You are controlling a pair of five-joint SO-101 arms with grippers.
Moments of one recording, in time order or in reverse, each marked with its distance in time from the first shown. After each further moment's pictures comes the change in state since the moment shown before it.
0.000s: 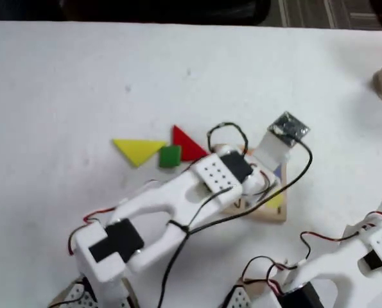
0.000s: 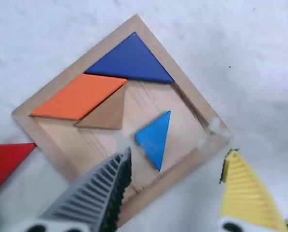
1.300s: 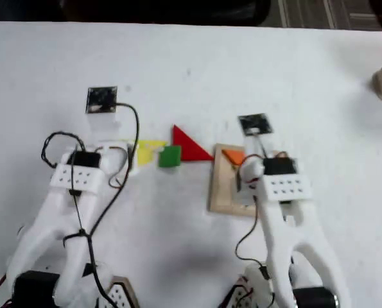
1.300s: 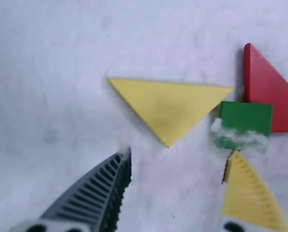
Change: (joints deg) left arm -47.0 -38.7 50.5 -15.6 0.2; right arm -68.3 4.3 -10.8 17.1 -32.5
